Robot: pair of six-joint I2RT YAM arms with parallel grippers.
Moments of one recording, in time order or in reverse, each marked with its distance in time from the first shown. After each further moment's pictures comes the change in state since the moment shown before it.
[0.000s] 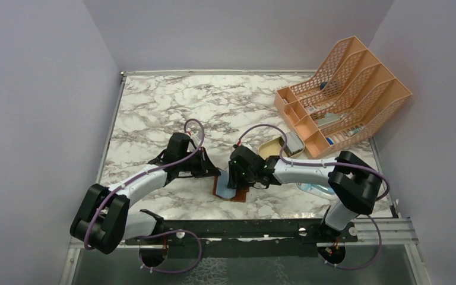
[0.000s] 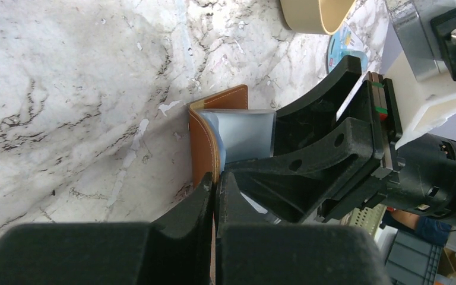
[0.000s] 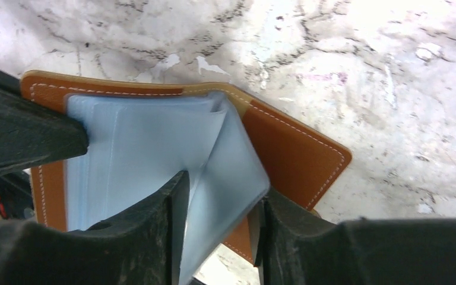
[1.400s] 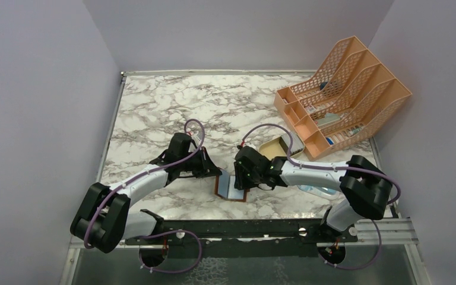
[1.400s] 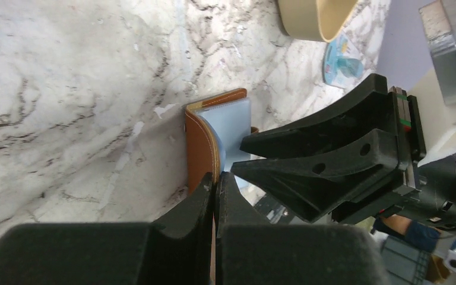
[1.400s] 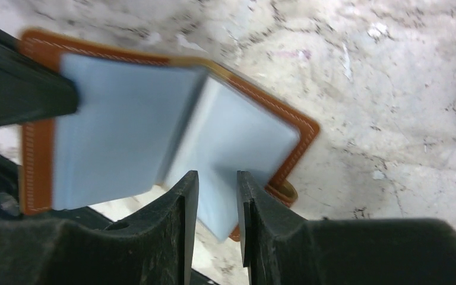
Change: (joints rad) left arm -0.018 0.008 0.000 0.030 -0.006 -0.060; right arm 0.003 -0.096 -0.025 -0.065 0.037 -0.058
